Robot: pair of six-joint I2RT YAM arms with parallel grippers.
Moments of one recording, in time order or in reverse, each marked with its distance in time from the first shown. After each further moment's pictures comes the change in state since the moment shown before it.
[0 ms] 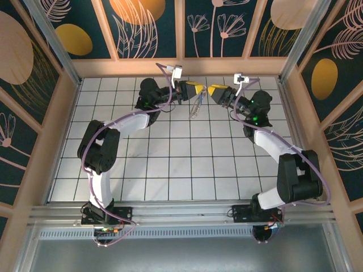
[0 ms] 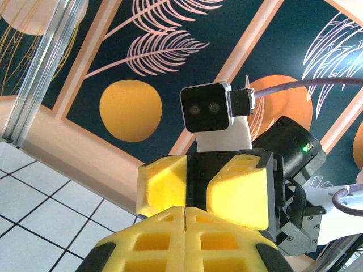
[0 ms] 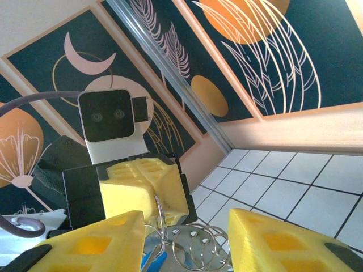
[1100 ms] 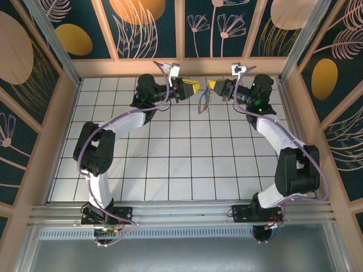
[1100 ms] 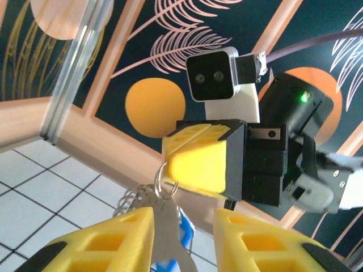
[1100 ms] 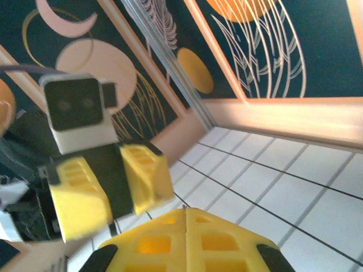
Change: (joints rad) left arm 0.040 -0.050 0.011 -0.180 -0.015 0.153; right arm -0.054 0.063 0.256 -0.433 -0.120 -0.299
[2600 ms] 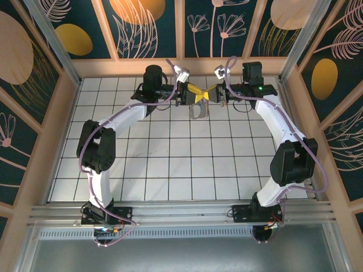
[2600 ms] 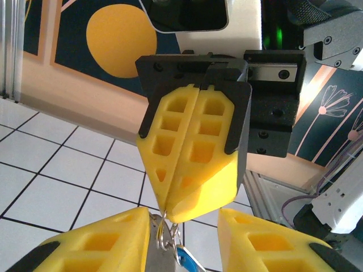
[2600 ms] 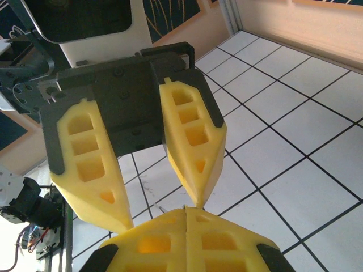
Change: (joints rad) left arm -0.012 0.055 0.174 -0.449 0.238 0.366; right arm 0.050 0.124 0.385 -0.924 -0.123 -0.685
